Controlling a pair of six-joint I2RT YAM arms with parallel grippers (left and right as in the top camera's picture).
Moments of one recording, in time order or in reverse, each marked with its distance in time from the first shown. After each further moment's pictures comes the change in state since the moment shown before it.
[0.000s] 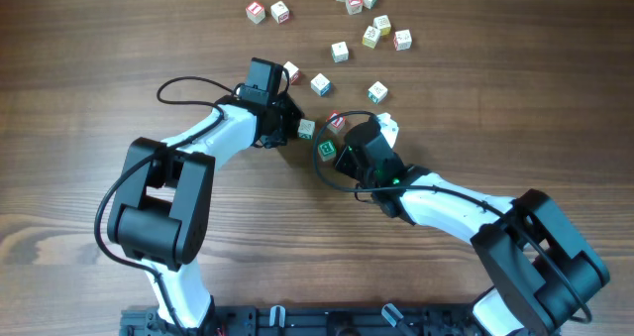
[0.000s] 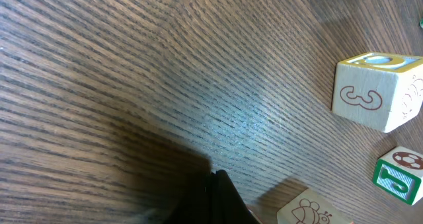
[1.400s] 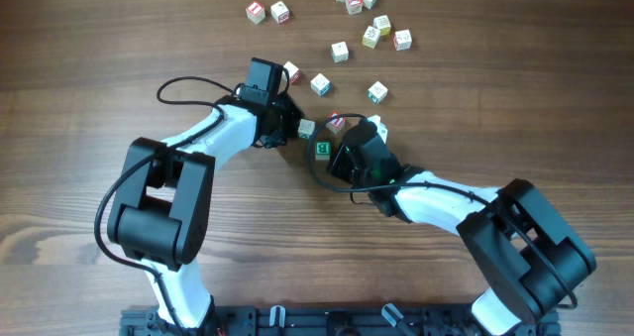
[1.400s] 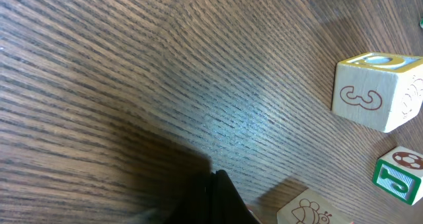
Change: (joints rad) left arm 0.000 0.000 0.000 0.003 0.000 0.000; right arm -0.002 0.063 0.000 0.066 -0.124 -0.011
